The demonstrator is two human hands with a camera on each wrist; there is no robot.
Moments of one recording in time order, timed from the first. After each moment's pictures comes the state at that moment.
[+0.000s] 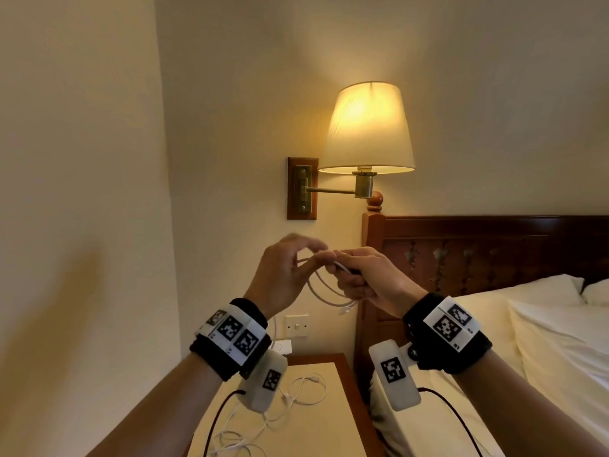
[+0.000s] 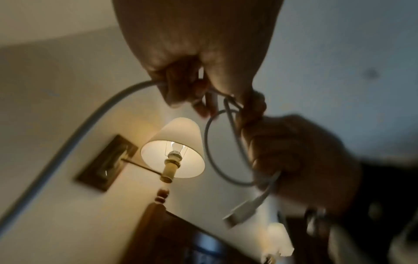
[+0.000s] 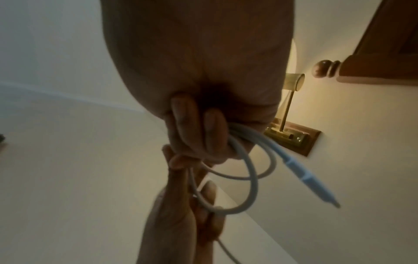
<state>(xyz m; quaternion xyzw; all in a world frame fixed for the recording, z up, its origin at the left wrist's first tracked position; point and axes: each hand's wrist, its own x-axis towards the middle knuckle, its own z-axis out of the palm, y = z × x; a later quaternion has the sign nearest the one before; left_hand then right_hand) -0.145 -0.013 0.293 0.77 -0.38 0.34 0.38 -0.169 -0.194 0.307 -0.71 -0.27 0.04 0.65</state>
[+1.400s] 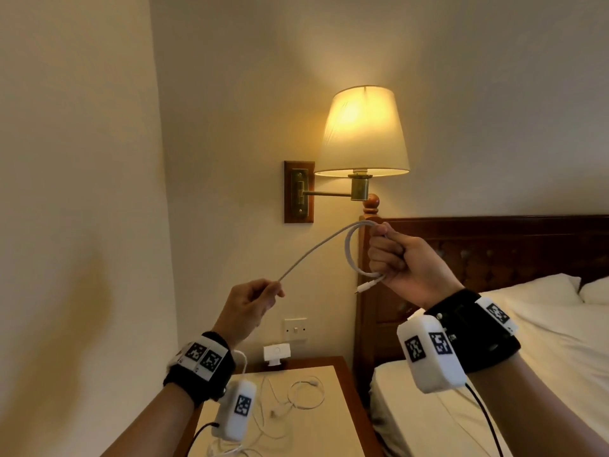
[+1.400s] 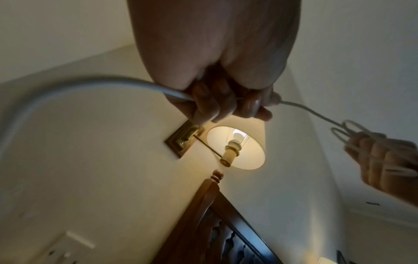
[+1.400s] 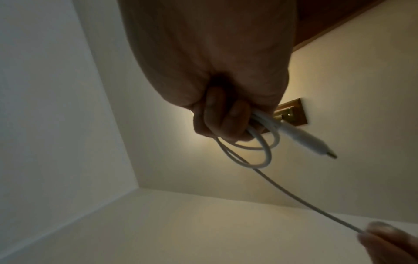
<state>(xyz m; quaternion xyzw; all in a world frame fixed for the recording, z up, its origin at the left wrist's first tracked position) -0.114 0.032 0.229 0.73 -0.26 0.18 0.61 -0.174 -0.234 0.321 -0.41 -0.22 0.08 0.88</state>
